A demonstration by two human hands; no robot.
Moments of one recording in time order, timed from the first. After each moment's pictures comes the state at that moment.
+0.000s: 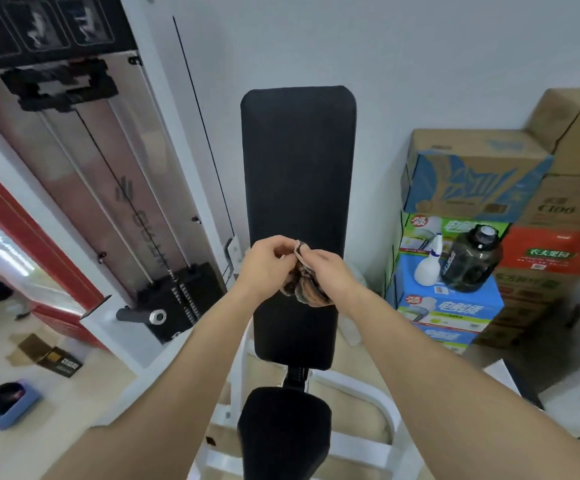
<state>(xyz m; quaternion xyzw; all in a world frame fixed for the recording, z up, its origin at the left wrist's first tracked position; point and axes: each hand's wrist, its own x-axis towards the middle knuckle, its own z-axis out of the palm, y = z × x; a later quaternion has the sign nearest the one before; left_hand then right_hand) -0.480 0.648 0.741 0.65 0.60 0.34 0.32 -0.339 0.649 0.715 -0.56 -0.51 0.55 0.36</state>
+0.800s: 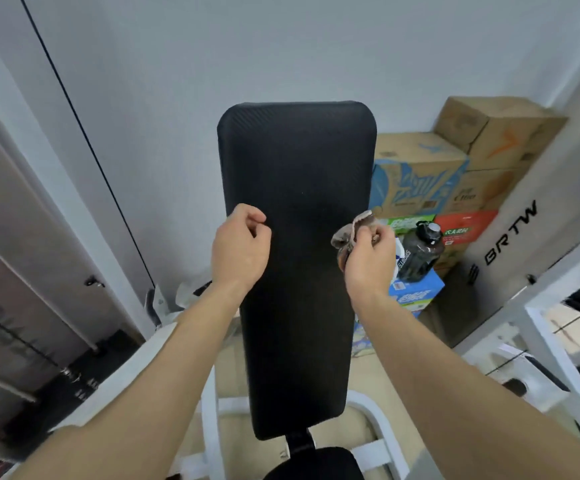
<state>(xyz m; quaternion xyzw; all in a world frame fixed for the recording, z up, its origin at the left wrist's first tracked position) -0.575 0.914 0.748 0.70 0.50 0.40 0.32 -0.424 0.836 0.734 -0.73 -0.20 0.12 0.64</state>
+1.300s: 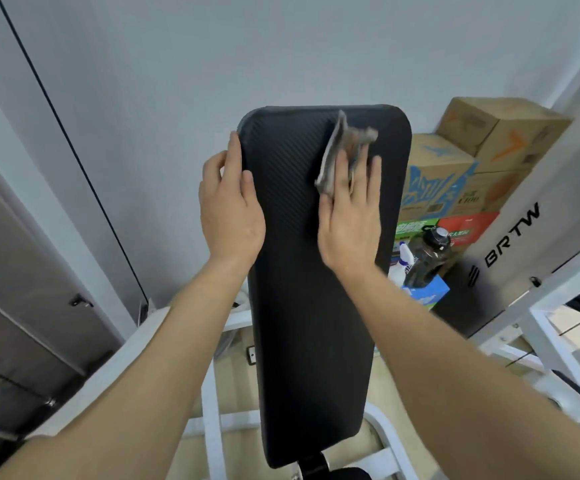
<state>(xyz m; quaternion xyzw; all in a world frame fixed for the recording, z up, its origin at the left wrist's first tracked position) -0.579 1.011 0.766 0.70 0.44 0.52 0.22 -0.424 0.945 0.733 -0.75 -0.50 -0.25 0.34</state>
